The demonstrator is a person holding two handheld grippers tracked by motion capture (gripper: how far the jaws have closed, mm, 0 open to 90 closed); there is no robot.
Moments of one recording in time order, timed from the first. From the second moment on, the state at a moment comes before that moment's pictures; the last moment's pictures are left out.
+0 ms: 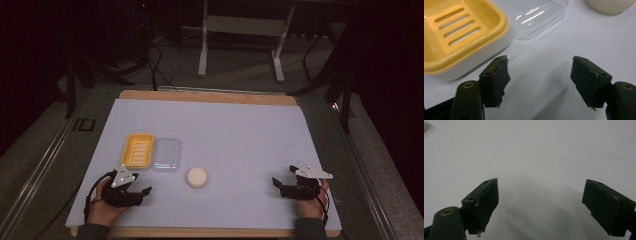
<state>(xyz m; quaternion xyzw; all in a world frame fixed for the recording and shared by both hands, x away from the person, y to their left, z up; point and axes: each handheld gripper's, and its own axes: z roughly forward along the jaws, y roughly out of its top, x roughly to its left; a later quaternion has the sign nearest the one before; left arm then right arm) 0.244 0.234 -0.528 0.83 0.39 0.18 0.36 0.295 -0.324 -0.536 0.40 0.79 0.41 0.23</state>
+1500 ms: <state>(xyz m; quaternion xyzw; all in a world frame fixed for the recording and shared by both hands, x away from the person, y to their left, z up) 0.275 0.179 -0.509 0.92 0.25 0.15 0.28 0.291 -0.322 -0.536 0.38 0.79 0.41 0.24</state>
